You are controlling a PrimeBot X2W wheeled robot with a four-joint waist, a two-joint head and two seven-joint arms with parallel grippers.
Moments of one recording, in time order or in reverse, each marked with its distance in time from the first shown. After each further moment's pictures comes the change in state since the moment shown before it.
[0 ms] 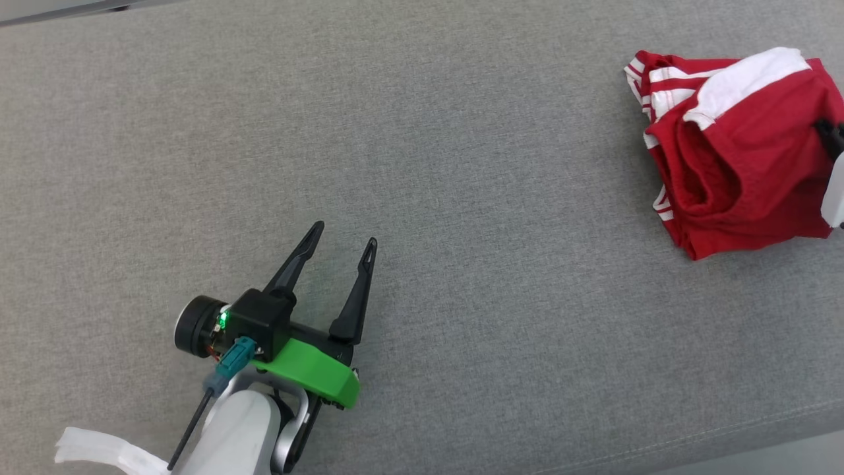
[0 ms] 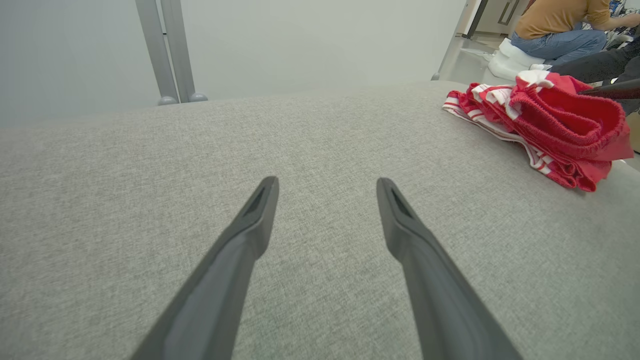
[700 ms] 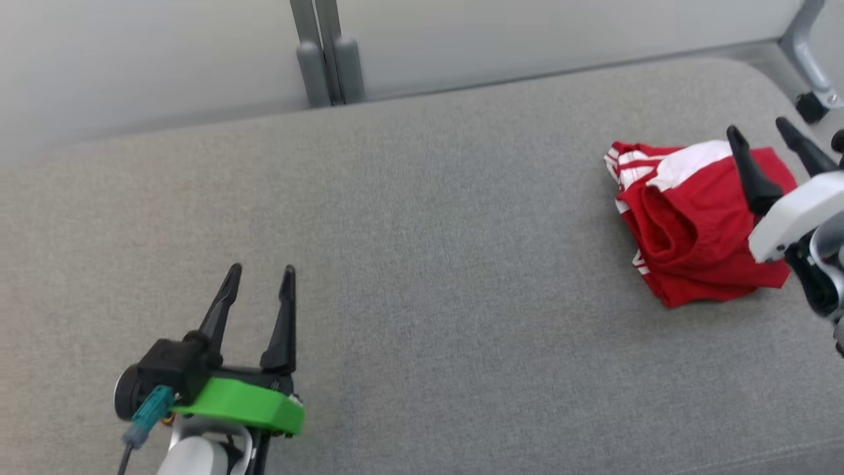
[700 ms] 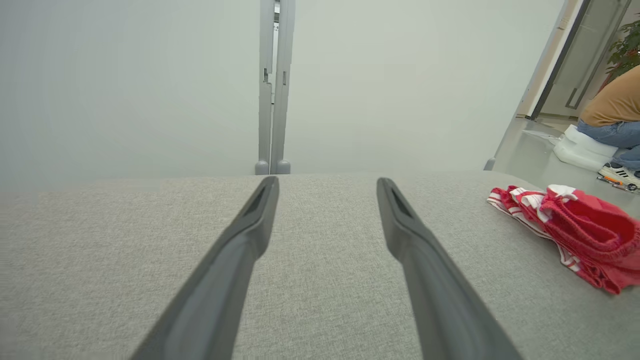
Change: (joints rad) left arm 0.135 0.023 0.133 -0.027 -0.123 0.060 -0.052; right arm 0.148 0.119 -0.086 -0.096 -0.060 0.000 -0.337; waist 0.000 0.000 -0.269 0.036
